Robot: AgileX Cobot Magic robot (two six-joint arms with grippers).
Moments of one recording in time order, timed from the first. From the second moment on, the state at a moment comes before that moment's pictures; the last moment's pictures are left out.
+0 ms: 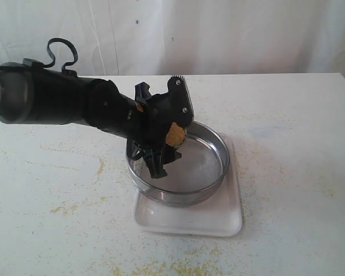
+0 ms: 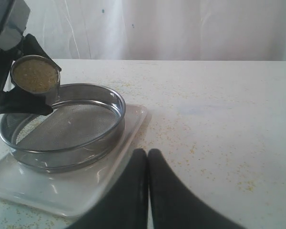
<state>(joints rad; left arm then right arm) -0.57 1.84 -1.22 -0.28 0.22 1.08 0.24 0.01 0.00 0.23 0.25 -0.18</state>
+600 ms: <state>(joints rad) -0.59 1.91 -1.36 0.11 0.45 1.08 0.24 0.01 0.00 0.23 0.25 -0.18</state>
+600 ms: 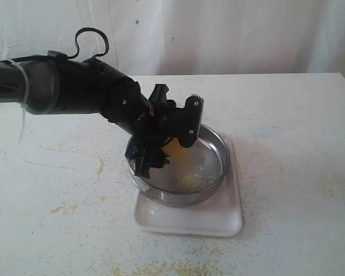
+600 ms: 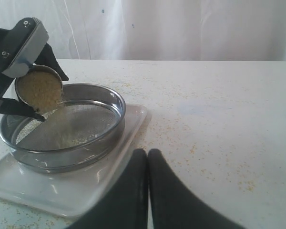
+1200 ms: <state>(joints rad) -0.63 1.94 -1.43 0.65 0.58 0.73 0.24 0.01 0.00 0.23 0.25 -0.18</state>
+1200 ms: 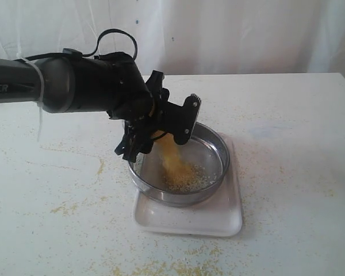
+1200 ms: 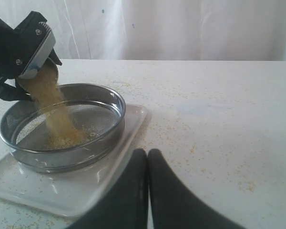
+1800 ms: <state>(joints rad) -0.71 1.99 -1.43 0.97 0.65 0.65 0.24 0.01 0.00 0.23 0.25 -0.18</state>
